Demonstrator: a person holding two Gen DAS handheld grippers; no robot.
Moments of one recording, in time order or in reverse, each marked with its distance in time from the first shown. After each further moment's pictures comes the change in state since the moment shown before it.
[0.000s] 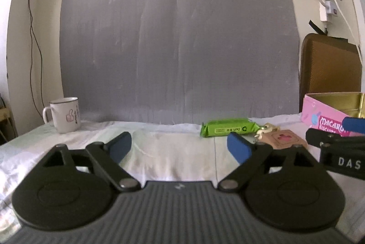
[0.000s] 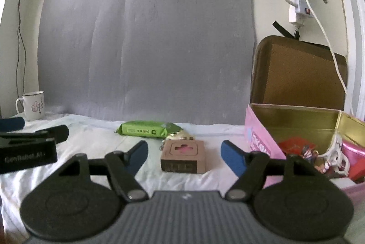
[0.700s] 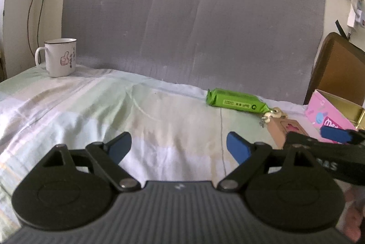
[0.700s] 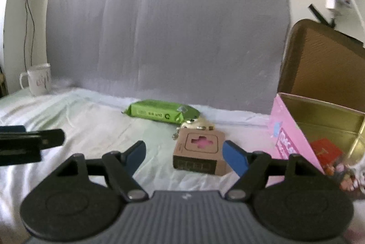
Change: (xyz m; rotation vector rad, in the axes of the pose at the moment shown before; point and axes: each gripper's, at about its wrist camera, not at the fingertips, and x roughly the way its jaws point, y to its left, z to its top) left arm 0.037 0.025 -0.002 -0.202 0.246 -0.042; right arm 0.066 0.015 0.017 -0.085 0.195 0.104
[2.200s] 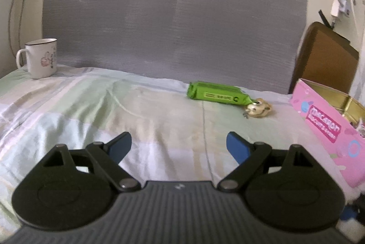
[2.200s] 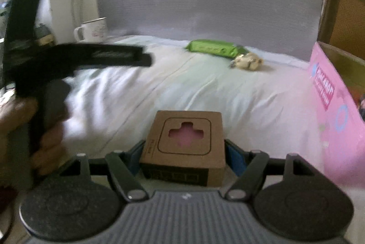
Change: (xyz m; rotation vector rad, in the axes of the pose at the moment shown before) left arm 0.005 -0.005 0.000 0.051 0.037 -0.106; right arm -0.084 0.008 -0.058 -0.055 0.208 0.274
